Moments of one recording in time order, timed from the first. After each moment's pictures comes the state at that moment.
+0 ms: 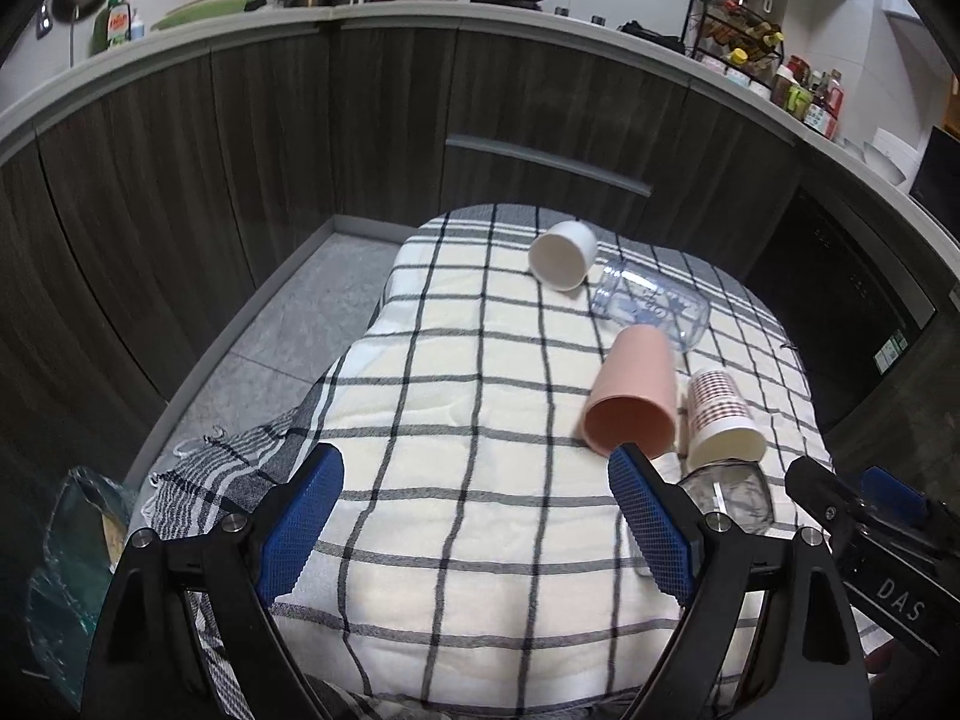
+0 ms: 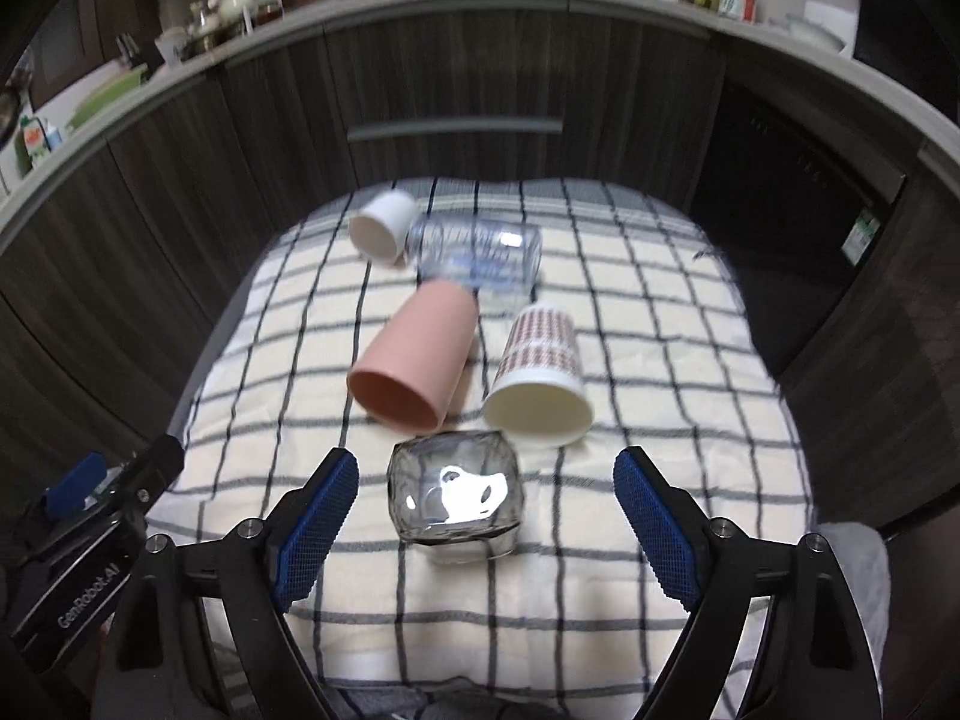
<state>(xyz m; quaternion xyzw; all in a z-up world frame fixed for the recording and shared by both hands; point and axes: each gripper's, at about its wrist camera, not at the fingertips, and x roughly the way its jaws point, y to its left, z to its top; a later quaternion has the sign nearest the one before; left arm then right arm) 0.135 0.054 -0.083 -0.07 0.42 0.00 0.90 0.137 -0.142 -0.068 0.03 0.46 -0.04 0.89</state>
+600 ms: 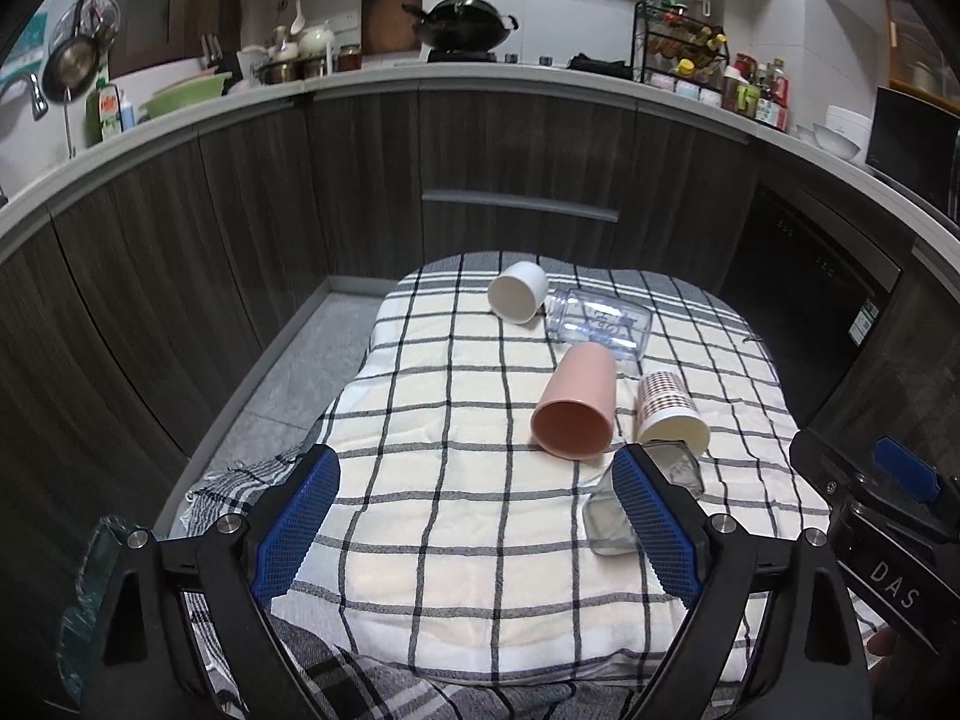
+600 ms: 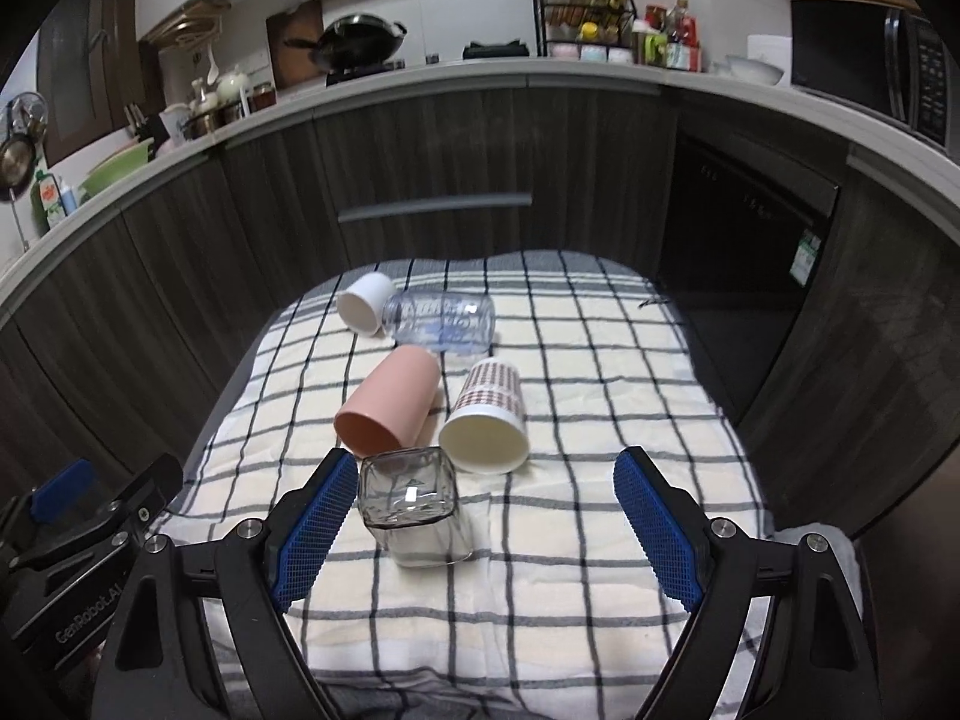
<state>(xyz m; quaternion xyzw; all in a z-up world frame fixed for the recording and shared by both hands) 0.084 0.011 -0.039 -0.02 0.37 0.00 0.93 0.076 -0.175 -0.035 0.05 0.37 -0.06 0.92</state>
